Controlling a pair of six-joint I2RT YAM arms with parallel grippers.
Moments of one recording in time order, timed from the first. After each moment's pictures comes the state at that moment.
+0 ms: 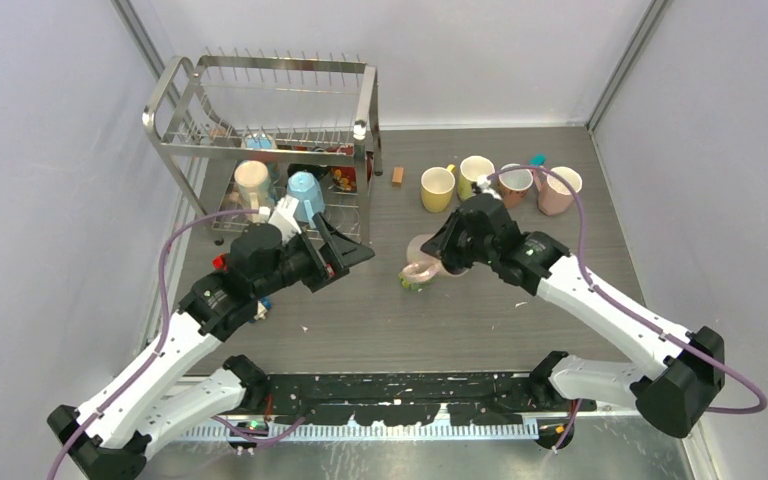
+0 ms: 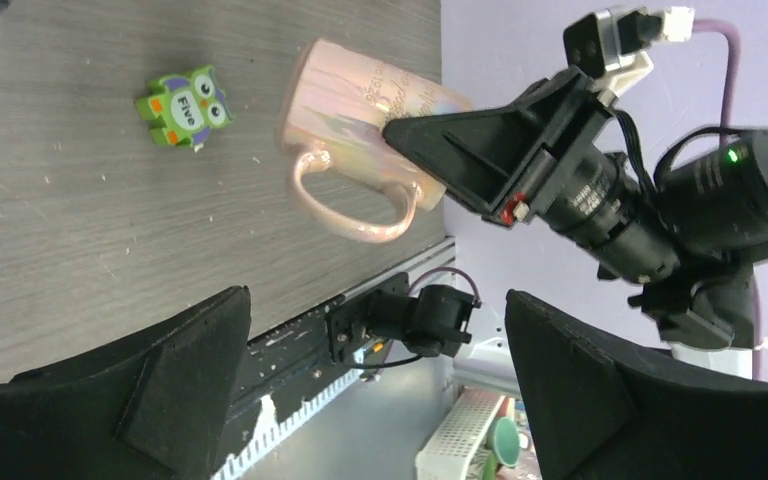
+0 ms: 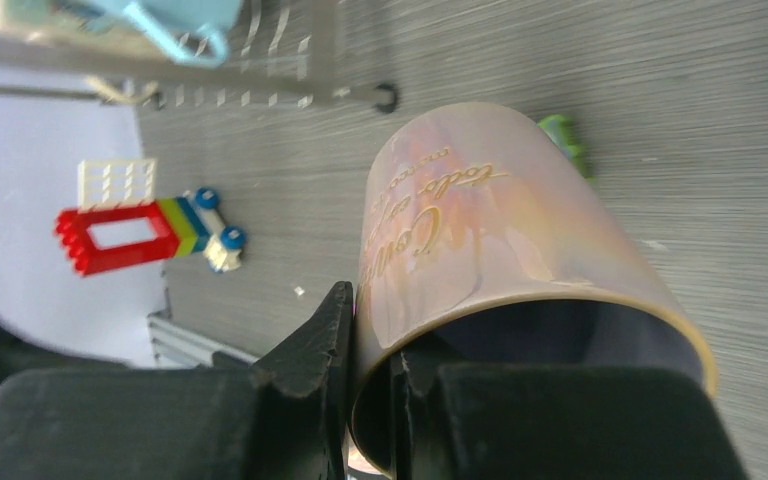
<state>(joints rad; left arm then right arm) -0.67 0.78 0.83 -0.43 0.17 -1.15 0.73 1.14 0.99 -0.48 0.06 1.00</state>
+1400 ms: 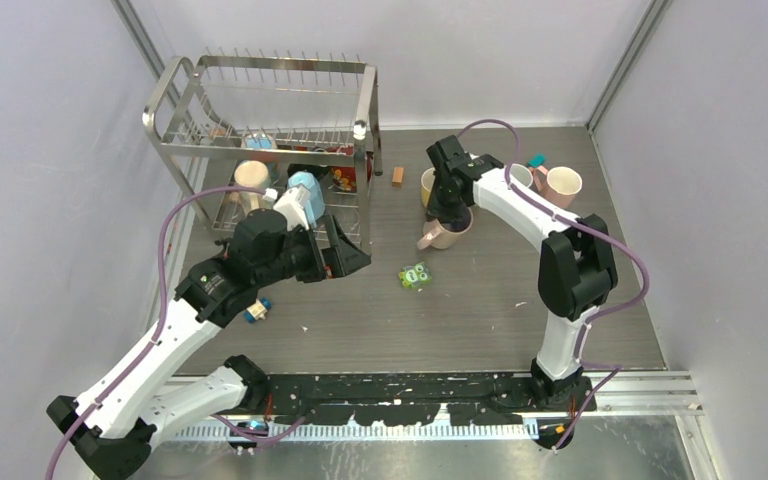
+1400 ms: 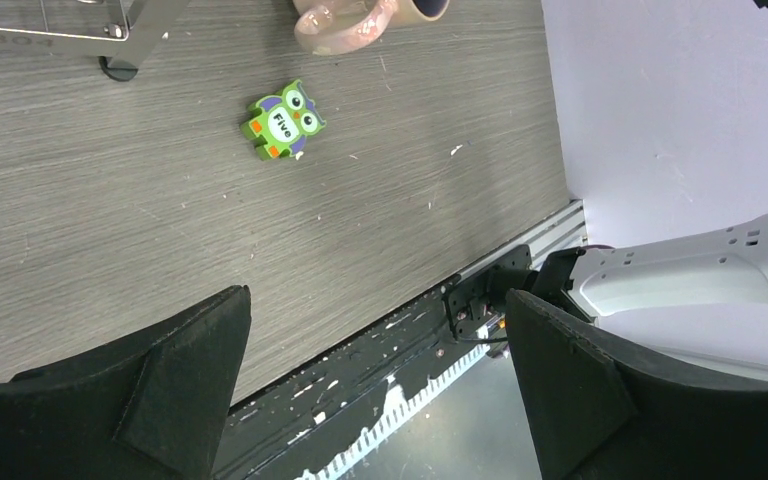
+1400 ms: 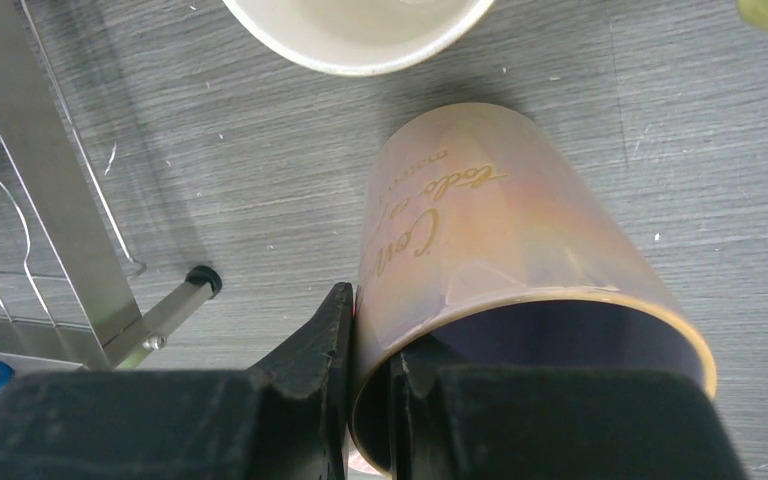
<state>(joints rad) -0.67 0.87 1.01 -0.64 0.15 -0.78 0.49 1.85 1.54 -0.77 0.08 0.73</state>
